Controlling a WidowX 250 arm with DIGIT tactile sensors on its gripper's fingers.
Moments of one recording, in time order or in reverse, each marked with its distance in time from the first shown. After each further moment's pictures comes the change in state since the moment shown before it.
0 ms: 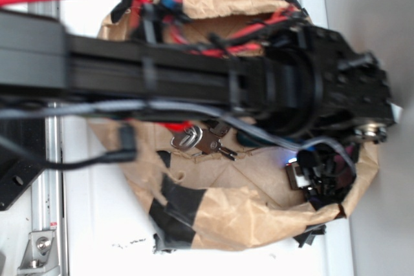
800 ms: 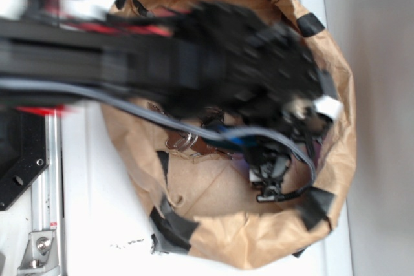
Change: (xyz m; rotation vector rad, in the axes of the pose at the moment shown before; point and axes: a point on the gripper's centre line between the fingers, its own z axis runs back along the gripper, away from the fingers) arm -0.046 0.004 0.051 -0.122 -0.149 -0.226
